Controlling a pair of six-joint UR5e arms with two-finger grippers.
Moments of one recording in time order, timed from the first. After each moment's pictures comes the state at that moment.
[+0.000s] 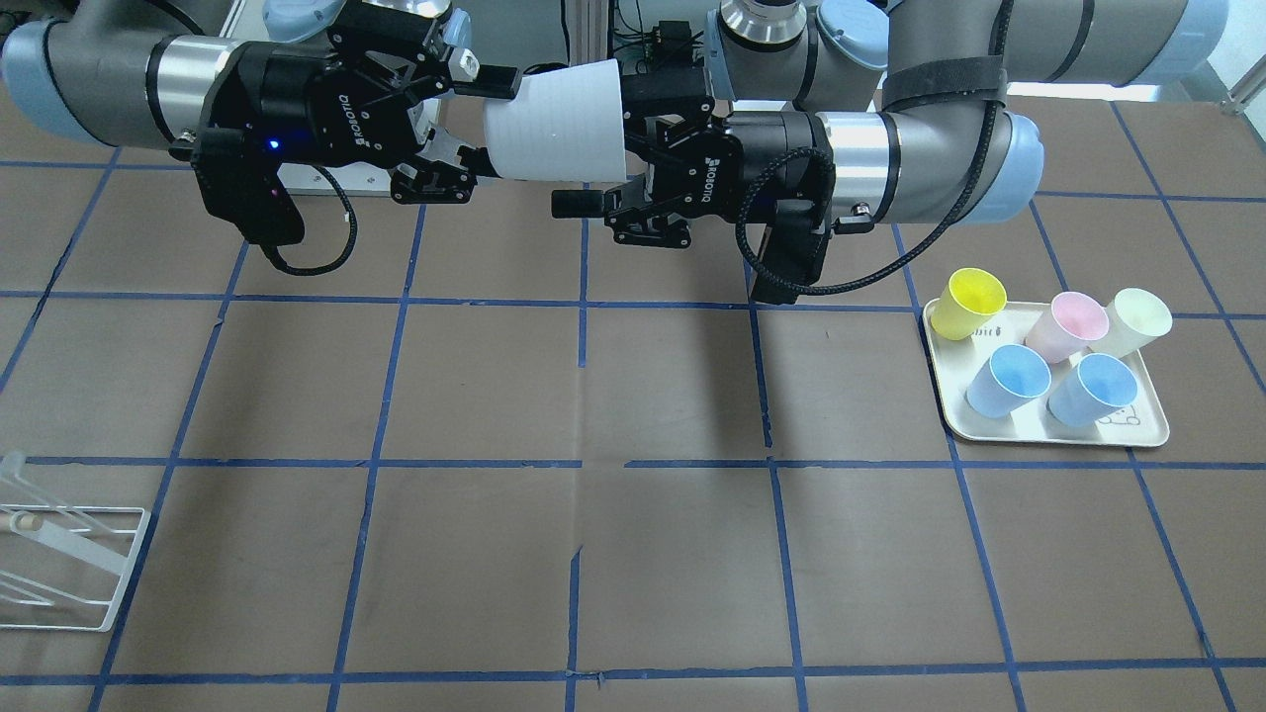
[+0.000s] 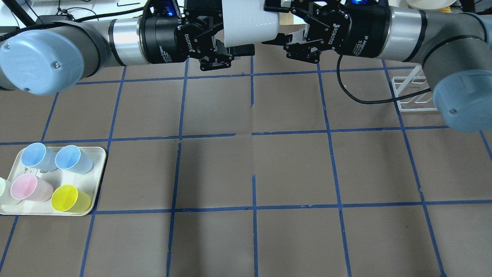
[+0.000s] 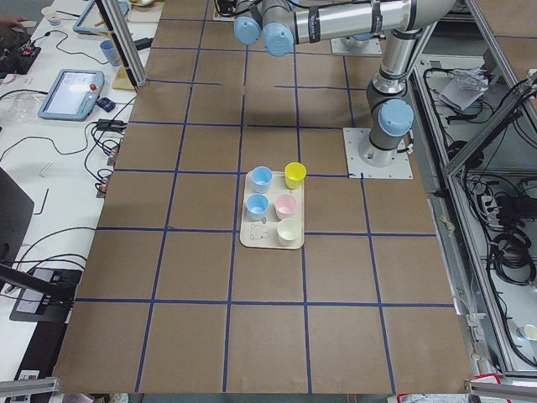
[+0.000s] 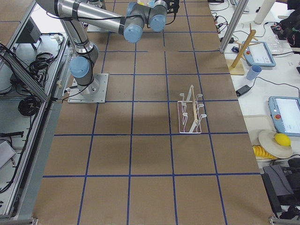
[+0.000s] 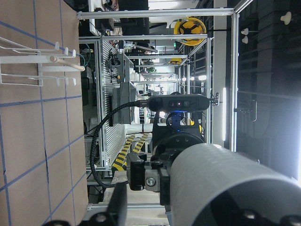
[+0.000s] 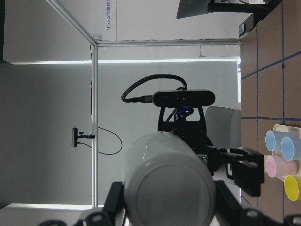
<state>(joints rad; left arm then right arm) -1.54 -1.67 -1.66 -2.00 0.02 0.64 1.43 -1.62 1.87 -1.63 0.05 -0.22</state>
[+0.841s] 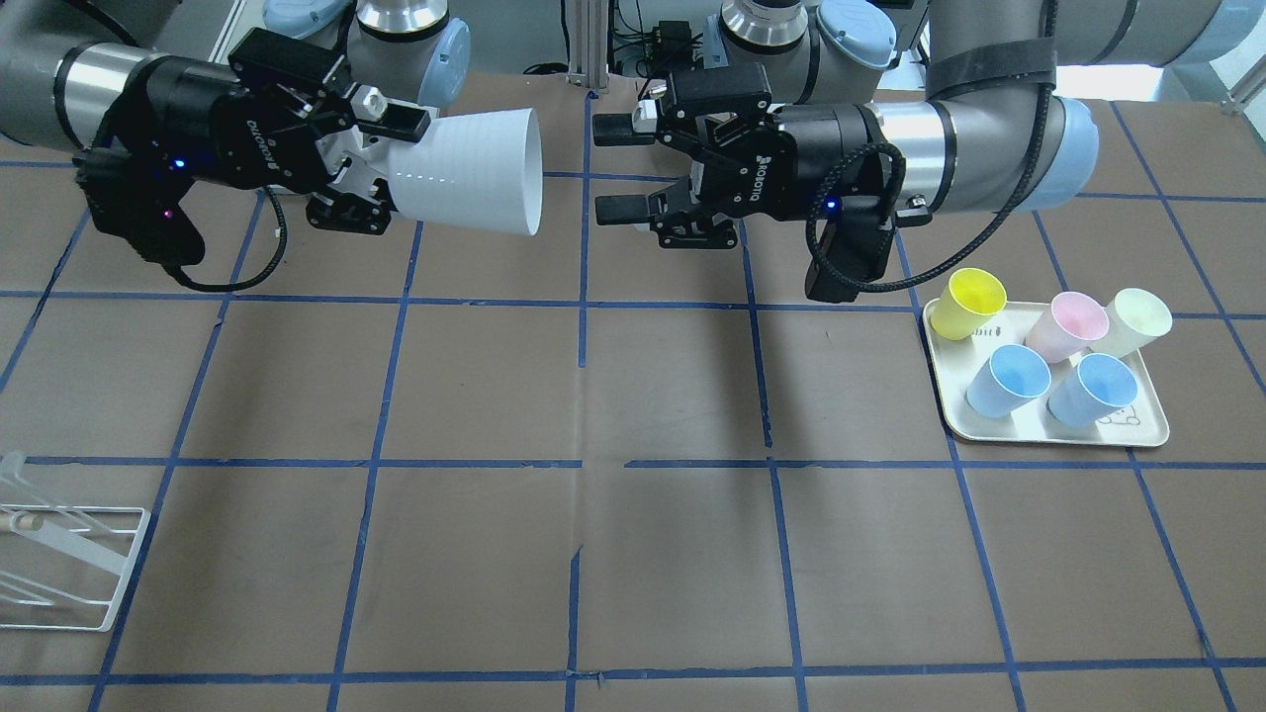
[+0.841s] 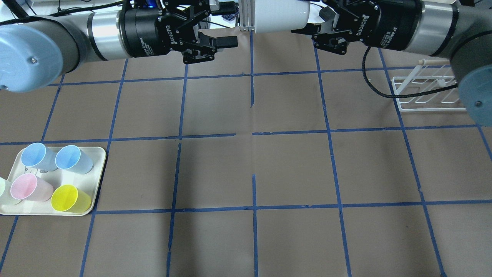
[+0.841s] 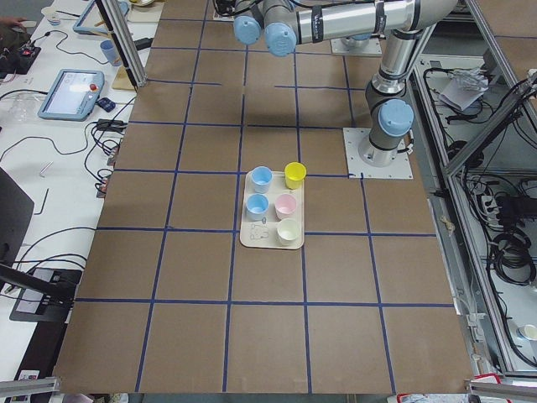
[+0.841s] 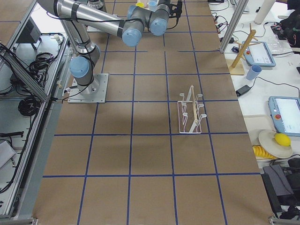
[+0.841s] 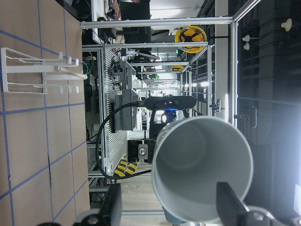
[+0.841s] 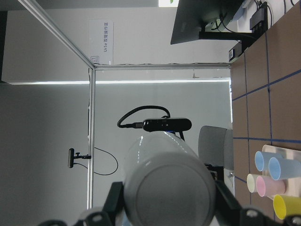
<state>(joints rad) -1.47 -1.65 -1.66 -2.00 0.03 0.60 1.30 -1.62 1.88 -1.64 -0.01 -0.20</state>
